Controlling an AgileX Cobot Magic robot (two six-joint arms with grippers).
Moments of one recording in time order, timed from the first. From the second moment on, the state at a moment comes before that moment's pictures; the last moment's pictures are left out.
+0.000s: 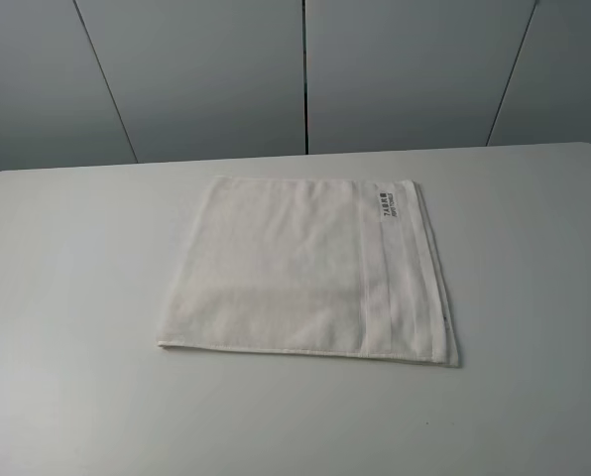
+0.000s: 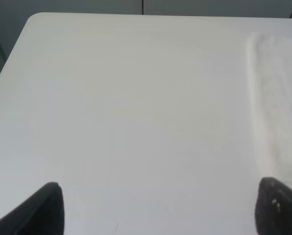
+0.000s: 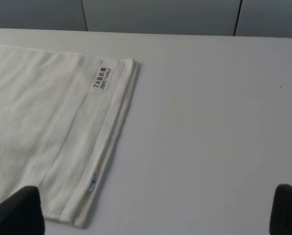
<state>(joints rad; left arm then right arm) 0.04 0.00 -0.51 0.03 1.09 -0.08 0.11 0.00 -0.51 0.01 1.10 0.00</state>
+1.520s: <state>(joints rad) 0.04 0.00 -0.51 0.03 1.09 -0.08 0.11 0.00 -0.51 0.01 1.10 0.00</state>
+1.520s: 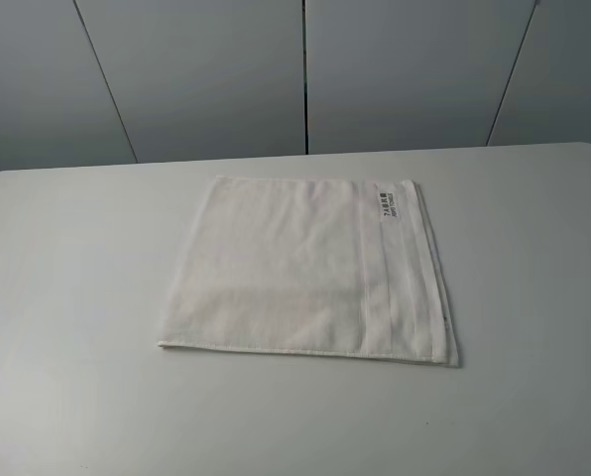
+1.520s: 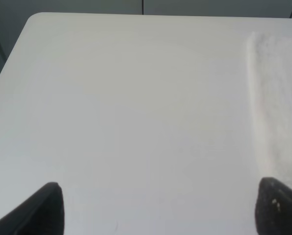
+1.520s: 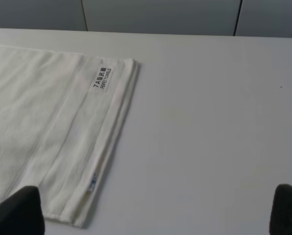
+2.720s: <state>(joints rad) 0.04 0.00 -0.51 0.03 1.09 -0.08 0.11 0.00 -0.51 0.01 1.10 0.00</state>
